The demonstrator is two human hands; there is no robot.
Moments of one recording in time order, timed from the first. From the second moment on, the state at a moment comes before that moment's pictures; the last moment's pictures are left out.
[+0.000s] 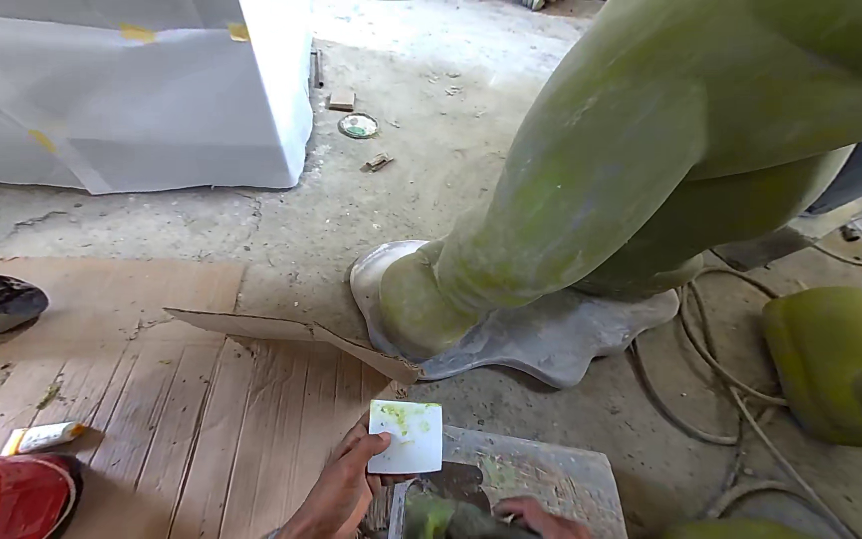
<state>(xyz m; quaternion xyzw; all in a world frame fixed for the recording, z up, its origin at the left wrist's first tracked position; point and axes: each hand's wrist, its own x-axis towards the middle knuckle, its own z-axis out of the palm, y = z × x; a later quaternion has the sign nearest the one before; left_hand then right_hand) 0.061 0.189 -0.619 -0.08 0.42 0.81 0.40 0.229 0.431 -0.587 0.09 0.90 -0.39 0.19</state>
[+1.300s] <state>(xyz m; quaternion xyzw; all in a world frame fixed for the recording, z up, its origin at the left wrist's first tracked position) 0.114 0.193 -0.574 0.25 0.66 0.59 0.38 0.181 0.380 -0.570 0.21 0.83 -0.52 0.01</state>
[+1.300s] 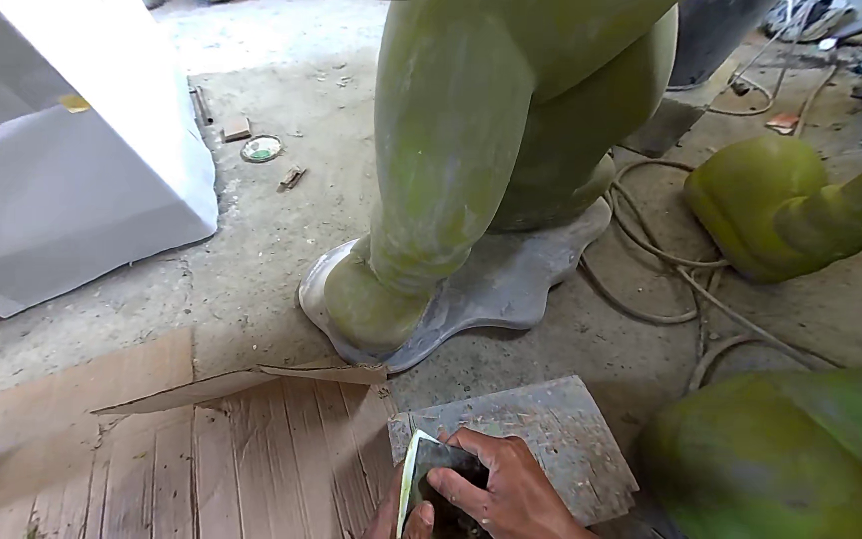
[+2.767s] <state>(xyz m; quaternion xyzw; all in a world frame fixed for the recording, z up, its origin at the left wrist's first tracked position) 0.105 0.181 -0.596 0.27 0.55 0.52 0.59 0.195 0.382 -0.569 -0.04 0.86 -0.50 0.08</state>
